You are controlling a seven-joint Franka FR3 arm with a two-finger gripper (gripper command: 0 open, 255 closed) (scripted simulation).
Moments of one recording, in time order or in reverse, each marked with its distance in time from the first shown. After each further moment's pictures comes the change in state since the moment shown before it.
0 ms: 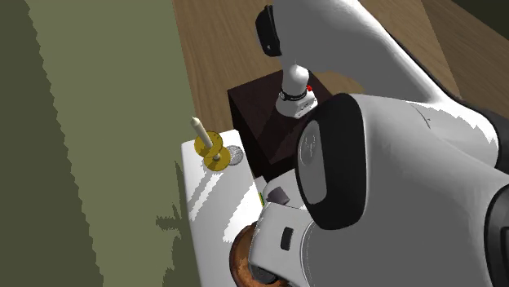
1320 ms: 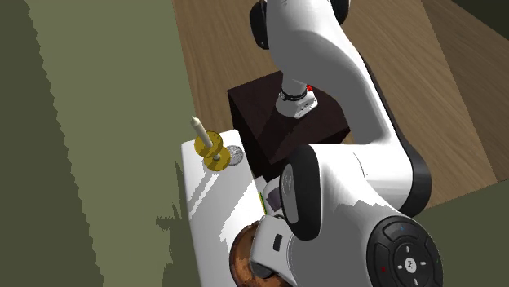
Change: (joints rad) arm -0.087 -0.029 0.006 -0.280 0.009 0.229 0.066
